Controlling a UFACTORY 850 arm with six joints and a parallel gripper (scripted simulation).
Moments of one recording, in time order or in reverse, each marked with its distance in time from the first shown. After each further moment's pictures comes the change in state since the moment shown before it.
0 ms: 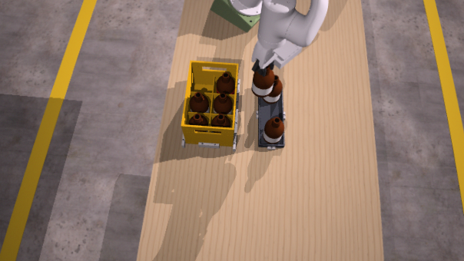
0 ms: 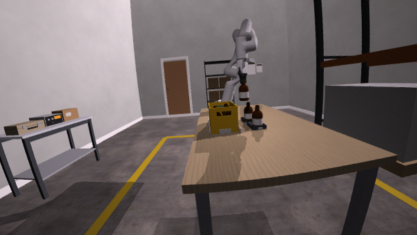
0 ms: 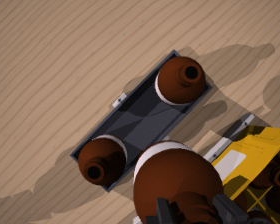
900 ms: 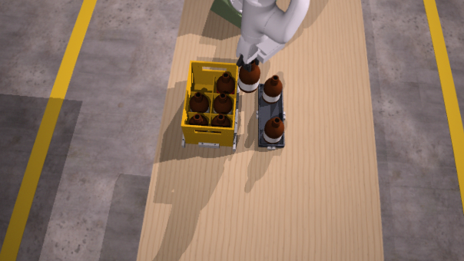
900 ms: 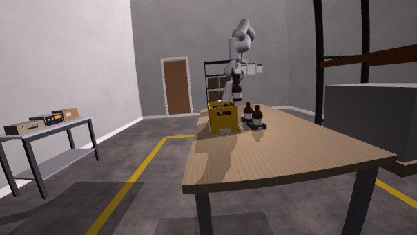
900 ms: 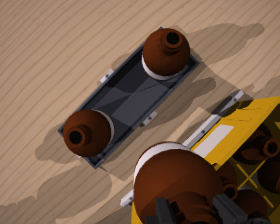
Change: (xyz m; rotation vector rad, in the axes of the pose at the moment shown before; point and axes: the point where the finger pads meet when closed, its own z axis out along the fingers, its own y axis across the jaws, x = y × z) arm -0.045 0.023 0.000 0.000 0.000 0.000
